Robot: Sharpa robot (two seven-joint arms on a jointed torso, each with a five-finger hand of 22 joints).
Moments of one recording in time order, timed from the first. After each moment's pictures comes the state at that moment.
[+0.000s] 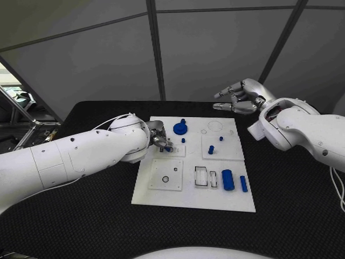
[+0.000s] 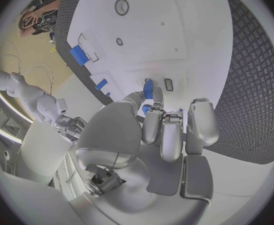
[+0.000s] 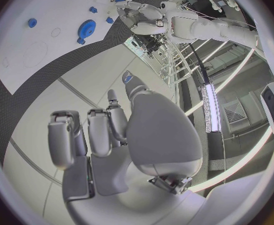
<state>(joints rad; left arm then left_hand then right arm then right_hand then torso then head) 1.17 -0.63 0.01 1.38 -1.23 -0.03 -0.56 1.25 0.01 0.23 0.13 0.50 0.96 0.05 0.36 1.09 1.46 -0.03 1.34 1.31 1.47 -0.08 1.55 1.31 0.08 1.34 0.03 1.37 1.22 1.22 -0.80 0.08 1.43 -0.92 -0.39 0.03 1.37 -0.13 0.13 0.13 0.21 0.98 0.11 0.07 0.10 1.41 0.03 1.32 1.28 1.47 -0.04 1.42 1.28 0.01 1.47 0.07 1.53 1.31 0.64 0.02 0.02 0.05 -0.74</state>
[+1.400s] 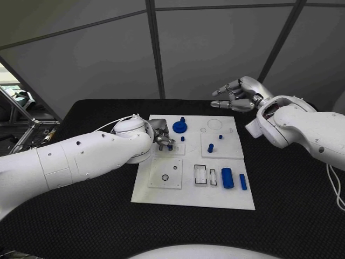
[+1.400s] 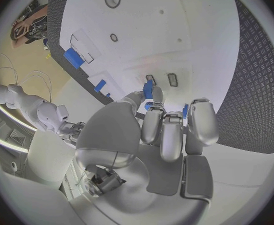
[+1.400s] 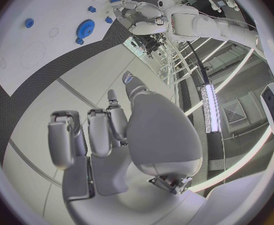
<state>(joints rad) 1.15 -0.60 0.01 1.38 -1.34 -0.08 -0.56 1.23 0.00 0.25 0.11 0.50 0.97 0.05 0.36 1.10 1.46 -0.02 1.34 1.31 1.47 -0.08 1.56 1.31 0.08 1.35 0.03 1.37 1.23 1.22 -0.78 0.08 1.42 -0.92 -0.39 0.04 1.37 -0.12 0.13 0.13 0.21 0.98 0.11 0.07 0.10 1.41 0.03 1.32 1.28 1.47 -0.04 1.42 1.28 0.01 1.47 0.07 1.53 1.31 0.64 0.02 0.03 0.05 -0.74</state>
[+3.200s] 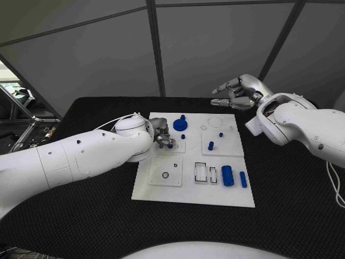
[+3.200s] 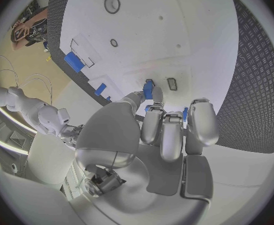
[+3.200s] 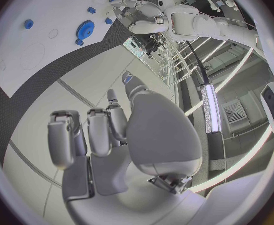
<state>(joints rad) 1.14 -0.60 0.02 1.38 -1.35 -0.05 -0.56 1.22 0.00 0.26 0.10 0.50 0.97 0.06 0.36 1.10 1.46 -0.02 1.34 1.31 1.47 -0.08 1.56 1.31 0.08 1.35 0.03 1.38 1.24 1.22 -0.78 0.08 1.41 -0.92 -0.38 0.04 1.37 -0.12 0.13 0.13 0.21 0.98 0.11 0.07 0.10 1.41 0.03 1.32 1.28 1.47 -0.04 1.42 1.28 0.01 1.47 0.07 1.53 1.31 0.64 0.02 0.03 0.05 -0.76</state>
